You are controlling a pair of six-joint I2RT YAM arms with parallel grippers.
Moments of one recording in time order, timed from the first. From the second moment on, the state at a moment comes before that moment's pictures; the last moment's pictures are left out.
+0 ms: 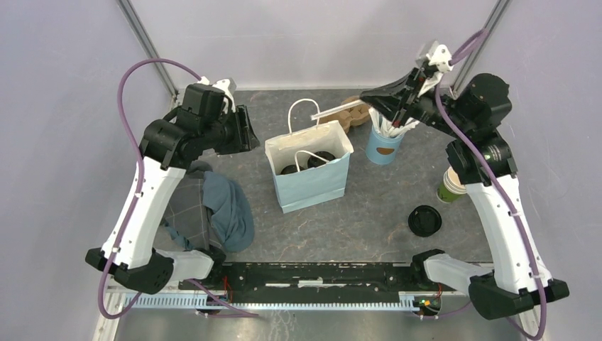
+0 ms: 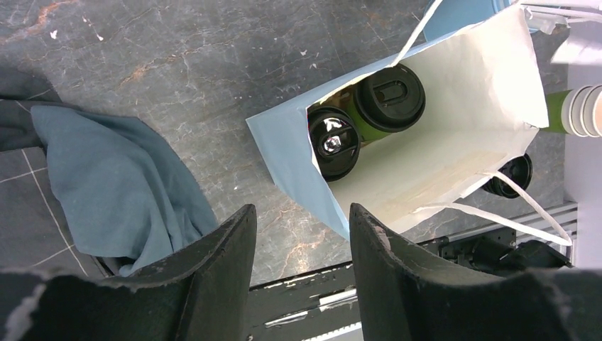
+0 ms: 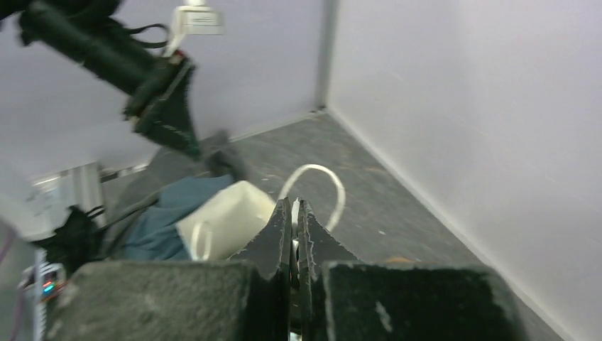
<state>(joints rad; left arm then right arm) -0.46 1.29 1.77 -1.23 -0.02 -0.47 0.26 1.13 1.55 -0.28 -0.70 0.03</state>
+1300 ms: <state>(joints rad) -0.46 1.19 1.70 -1.25 -0.04 -0.47 0.72 1.50 1.64 -0.57 -0.05 -0.20</state>
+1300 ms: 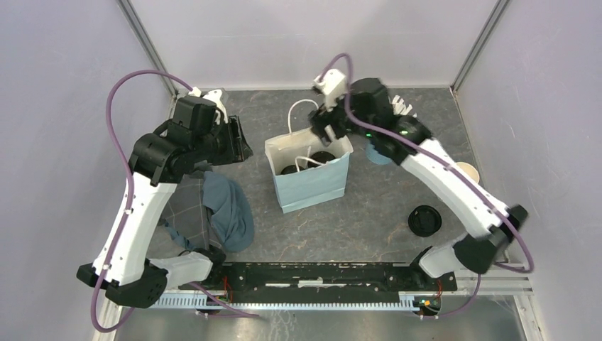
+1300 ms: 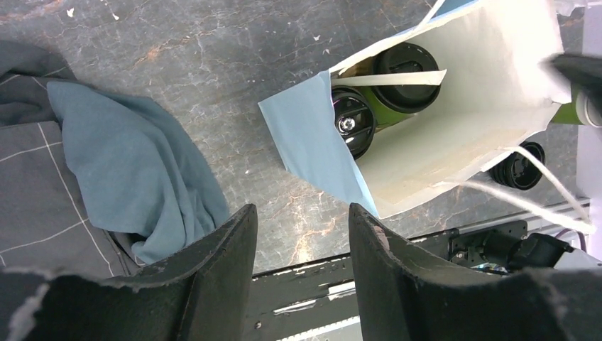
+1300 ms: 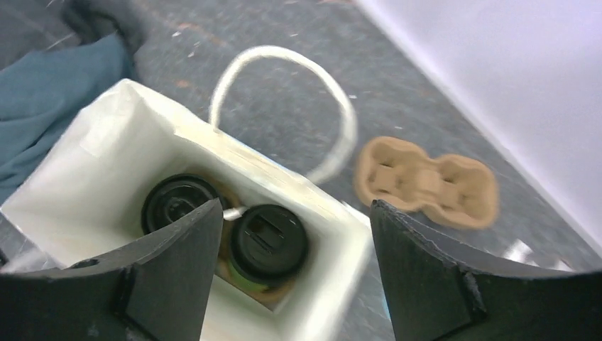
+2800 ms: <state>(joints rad) -0.46 1.22 1.68 -1.25 -0.02 -0.47 0.13 1.42 1.42 -0.65 0.01 -0.08</state>
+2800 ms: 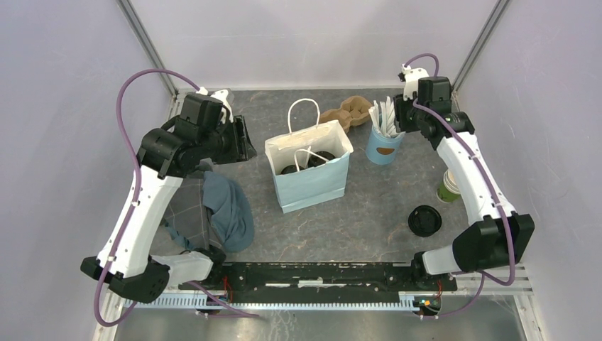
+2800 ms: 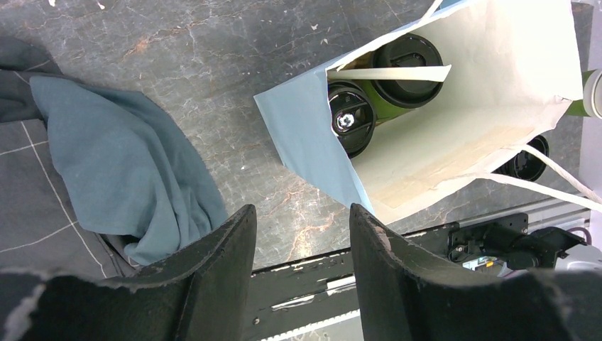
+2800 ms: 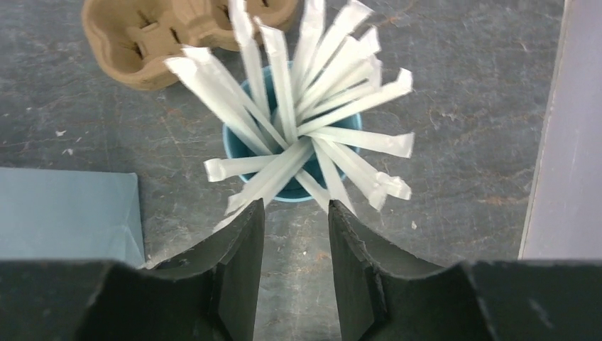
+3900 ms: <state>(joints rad) -0.46 1.23 1.68 -1.25 0.01 -0.47 0.22 1.40 1.36 -0.68 -0.01 -0.16</state>
